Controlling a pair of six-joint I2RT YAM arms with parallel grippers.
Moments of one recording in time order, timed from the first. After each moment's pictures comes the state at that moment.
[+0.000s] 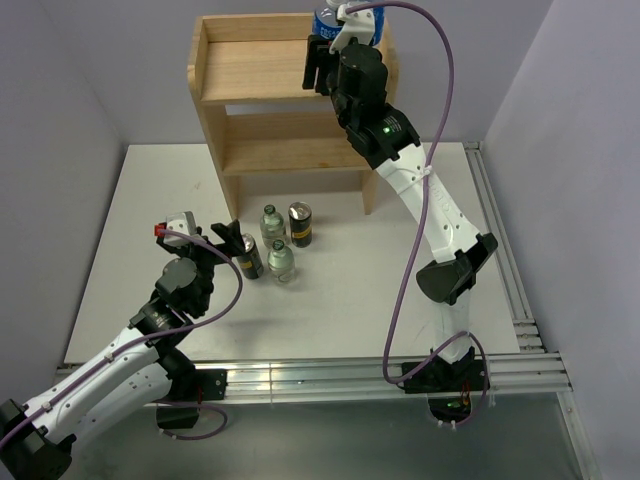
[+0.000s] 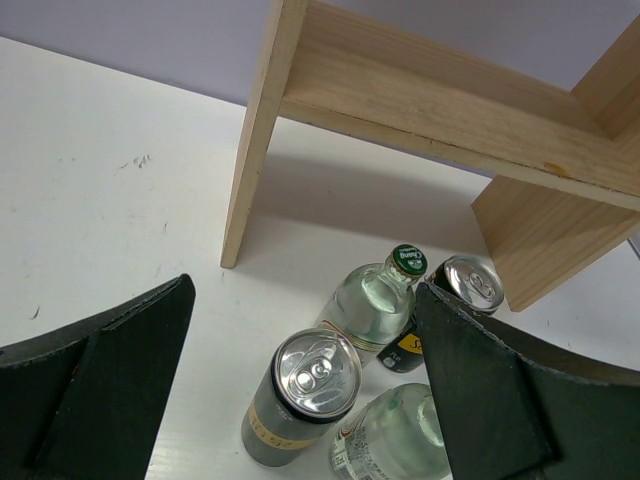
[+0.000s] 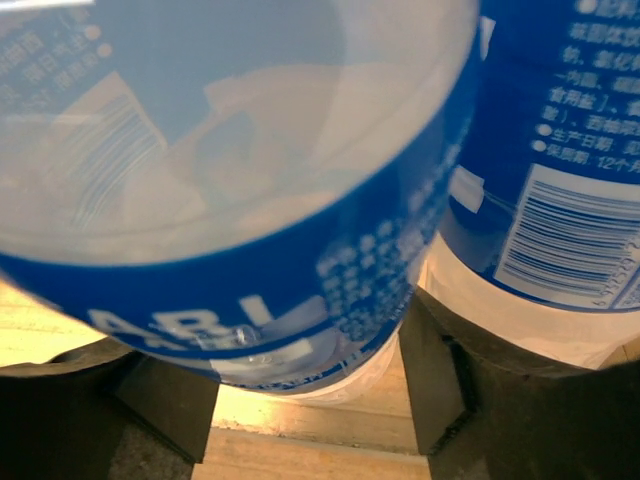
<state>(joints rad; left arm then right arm) -0.70 0.65 0.46 0.20 -0.70 -0.34 0.63 1.97 2.43 -0.38 0.45 0.09</state>
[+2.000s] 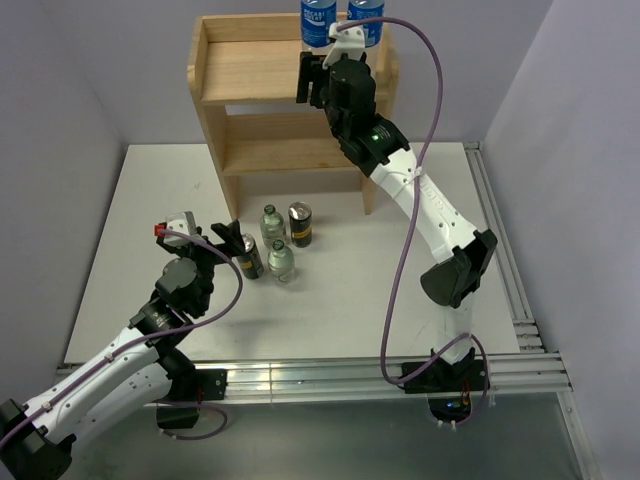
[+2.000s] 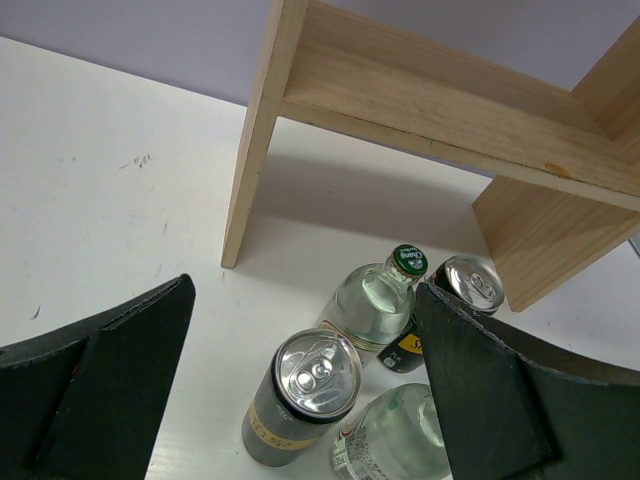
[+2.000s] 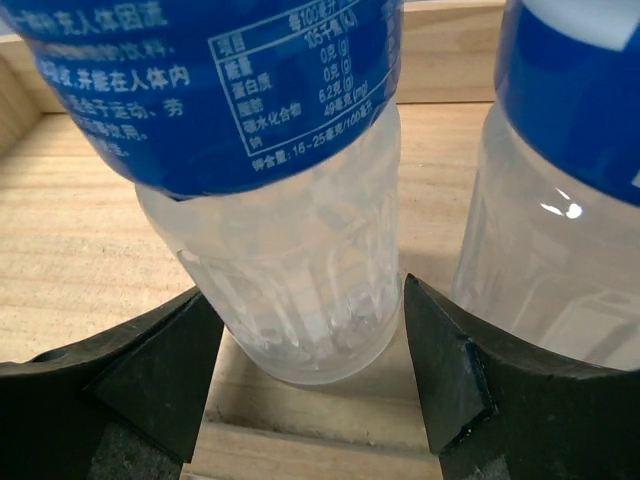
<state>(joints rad) -0.70 0.65 0.46 0.20 -0.70 -0.34 0.63 1.94 2.25 -0.28 0.45 0.12</state>
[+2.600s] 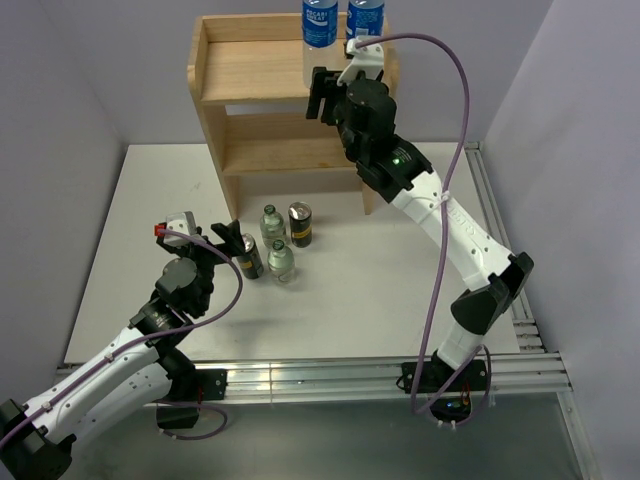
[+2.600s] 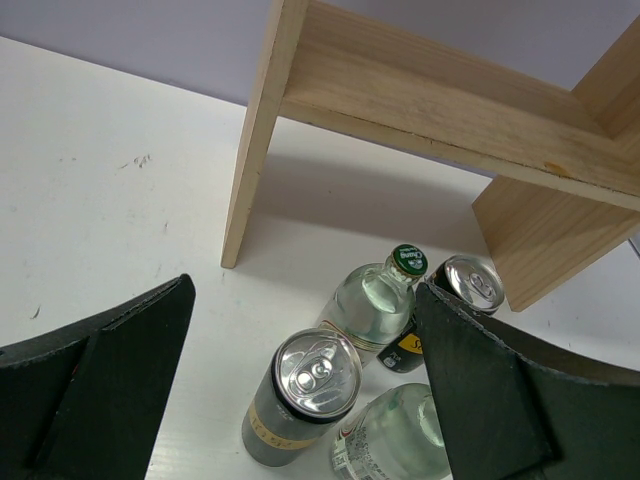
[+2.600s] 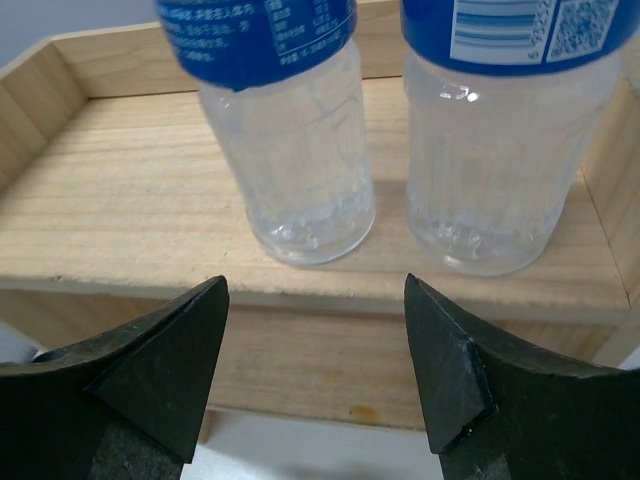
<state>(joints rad) -0.70 0.65 0.46 0.20 -0.70 -0.34 0.69 1.70 1.98 -0.23 0.51 0.13</state>
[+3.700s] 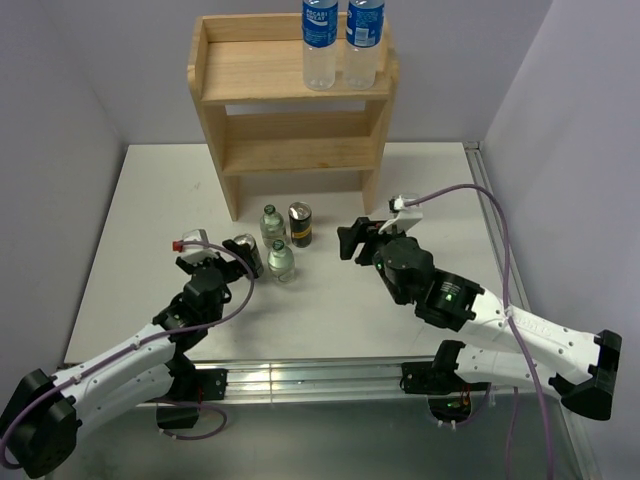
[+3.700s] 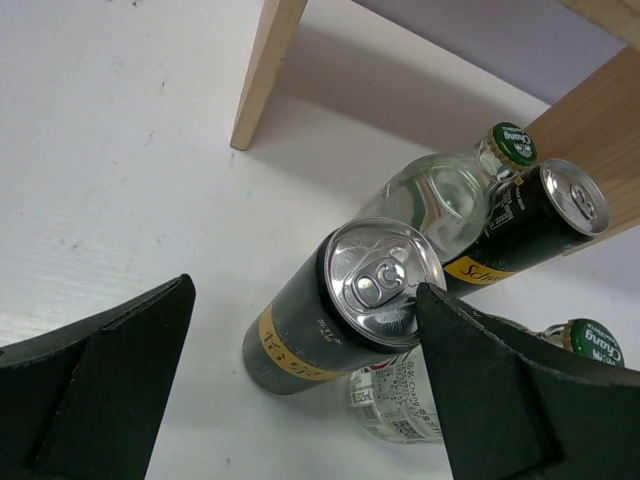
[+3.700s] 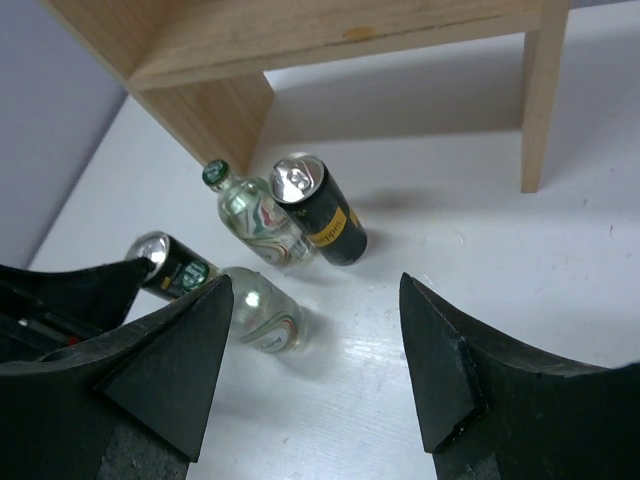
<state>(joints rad) -0.71 0.80 0.28 0.27 -0.71 -0.58 1.03 0.91 0.84 -0.17 0.69 0.51</state>
